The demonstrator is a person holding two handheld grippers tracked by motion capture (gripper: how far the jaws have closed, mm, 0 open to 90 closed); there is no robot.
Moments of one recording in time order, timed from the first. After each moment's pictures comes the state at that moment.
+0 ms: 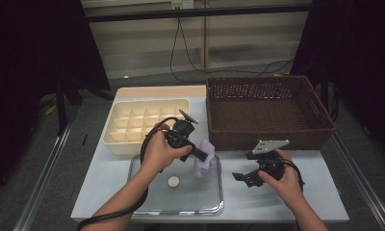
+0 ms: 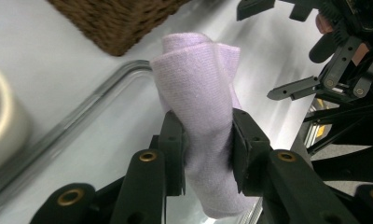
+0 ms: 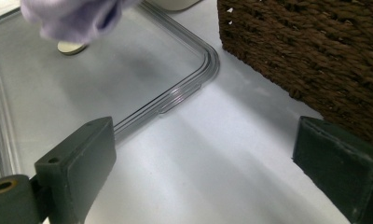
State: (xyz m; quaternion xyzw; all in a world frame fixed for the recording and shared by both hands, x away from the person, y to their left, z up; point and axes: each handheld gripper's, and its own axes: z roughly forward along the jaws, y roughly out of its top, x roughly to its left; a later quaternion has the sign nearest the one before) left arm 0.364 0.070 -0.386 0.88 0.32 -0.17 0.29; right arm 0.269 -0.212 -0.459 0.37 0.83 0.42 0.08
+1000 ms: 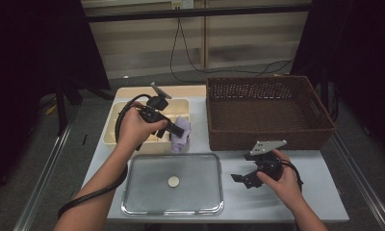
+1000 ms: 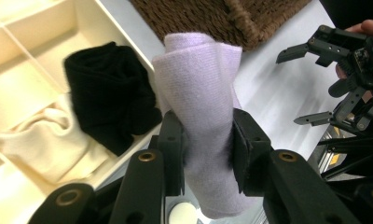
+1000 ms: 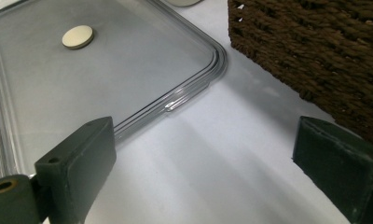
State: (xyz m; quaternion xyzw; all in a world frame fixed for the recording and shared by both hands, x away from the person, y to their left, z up) left arm 0.410 0.127 -0.340 0.86 0.40 -0.13 0.30; right arm 0.269 -0.207 -0.459 0.35 0.83 0.41 0.08
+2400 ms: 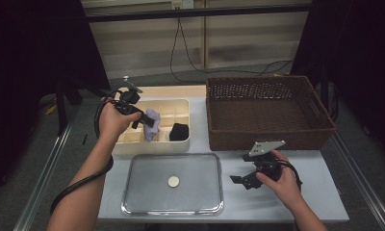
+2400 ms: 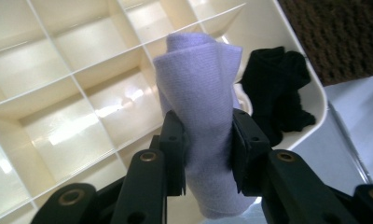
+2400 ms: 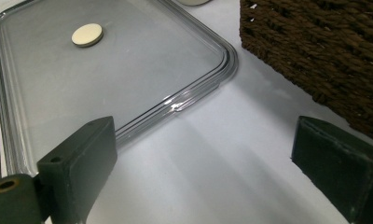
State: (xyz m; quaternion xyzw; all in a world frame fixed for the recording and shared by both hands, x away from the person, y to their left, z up) left arm 0.457 0.206 -0.364 0.84 0.47 -0.05 0.26; right arm 0.268 -0.205 -0.460 0.34 0.84 0.42 0.07
